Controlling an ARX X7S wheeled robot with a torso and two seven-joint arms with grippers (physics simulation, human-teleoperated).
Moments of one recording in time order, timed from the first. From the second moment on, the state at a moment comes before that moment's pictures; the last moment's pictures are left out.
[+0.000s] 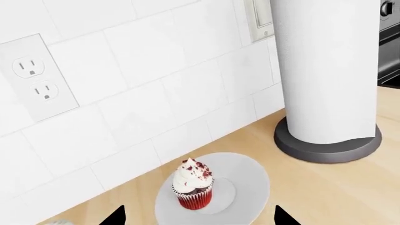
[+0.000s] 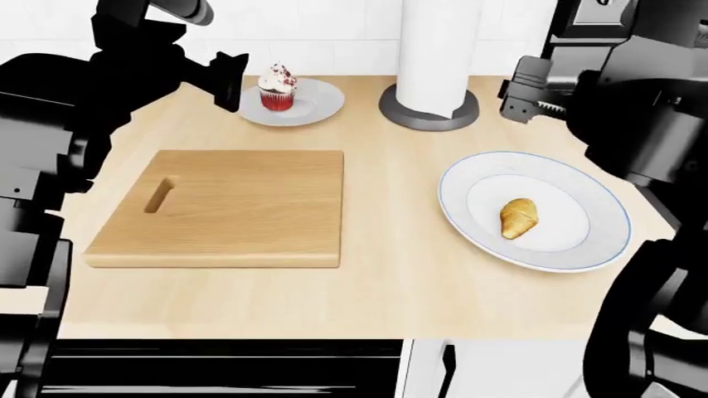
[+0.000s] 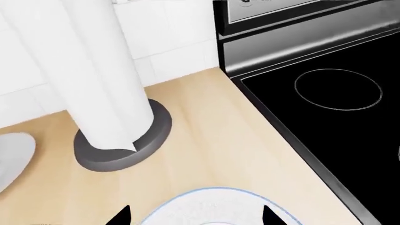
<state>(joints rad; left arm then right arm) -1.42 -0.38 0.45 -0.67 -0.29 -0.58 0.46 1.28 0.26 0.19 0.07 1.05 1.53 1.04</state>
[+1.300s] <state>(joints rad) -1.39 -0.41 0.44 -0.62 -0.32 -0.59 0.47 1.20 0.06 0.45 0.22 1.23 1.57 1.57</state>
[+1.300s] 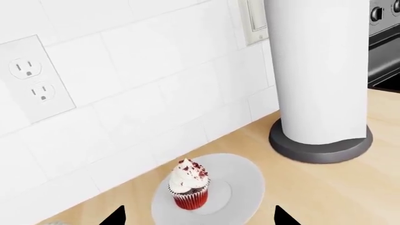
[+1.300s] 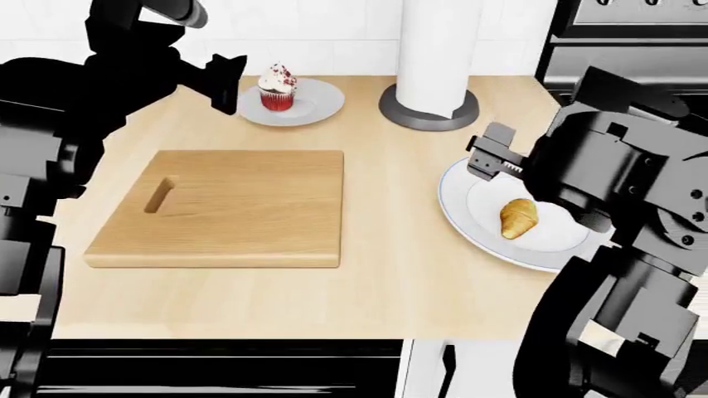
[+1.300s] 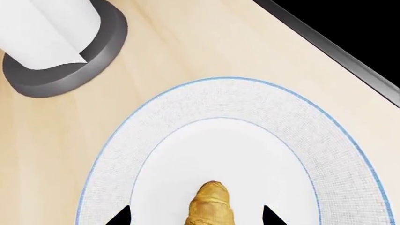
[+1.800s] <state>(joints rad) -1.39 -0.42 0.44 -0.58 -0.34 -0.62 0.48 1.18 0.02 0.48 0.20 1.15 1.57 1.57</state>
